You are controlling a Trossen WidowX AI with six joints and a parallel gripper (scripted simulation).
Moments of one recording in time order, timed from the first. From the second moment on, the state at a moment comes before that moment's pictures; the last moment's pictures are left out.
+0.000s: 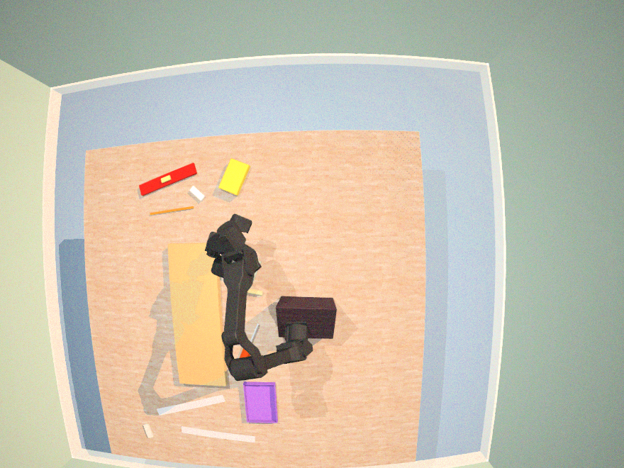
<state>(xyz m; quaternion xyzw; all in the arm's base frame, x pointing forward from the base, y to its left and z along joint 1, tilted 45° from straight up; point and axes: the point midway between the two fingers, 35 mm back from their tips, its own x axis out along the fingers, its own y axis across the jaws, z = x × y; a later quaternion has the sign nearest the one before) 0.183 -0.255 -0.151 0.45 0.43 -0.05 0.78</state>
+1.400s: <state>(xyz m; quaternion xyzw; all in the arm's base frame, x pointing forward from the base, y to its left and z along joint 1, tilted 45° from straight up) 0.189 -0.132 -0.171 0.44 0.56 0.02 0.70</state>
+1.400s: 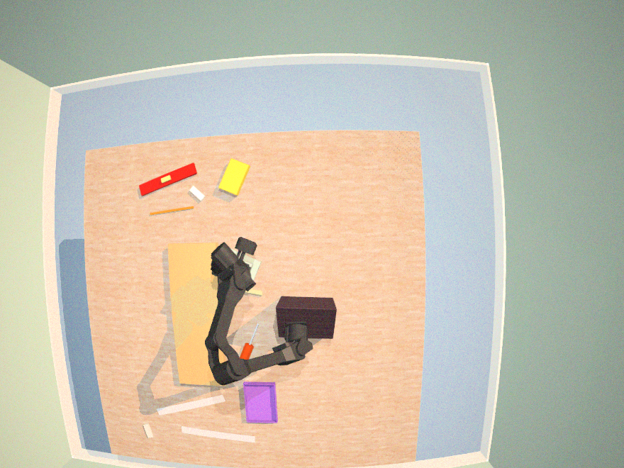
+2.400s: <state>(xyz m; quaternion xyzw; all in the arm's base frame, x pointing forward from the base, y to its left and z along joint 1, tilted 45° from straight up) 0.190 -0.112 -0.186 0.45 0.56 0.03 0.70</state>
